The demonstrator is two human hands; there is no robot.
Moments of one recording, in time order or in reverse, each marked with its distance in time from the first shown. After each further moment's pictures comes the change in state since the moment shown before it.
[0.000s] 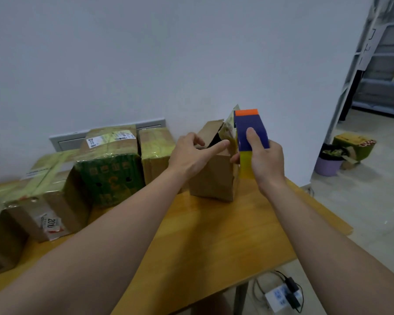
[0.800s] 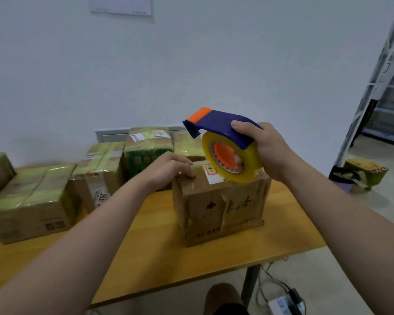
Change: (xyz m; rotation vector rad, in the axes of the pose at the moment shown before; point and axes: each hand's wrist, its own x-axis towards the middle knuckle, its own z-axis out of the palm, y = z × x) left_hand -0.103 -0.035 -0.145 -0.156 -0.272 -0.070; right_hand -0.070 -0.123 0.023 -0.006 -0.607 -0.093
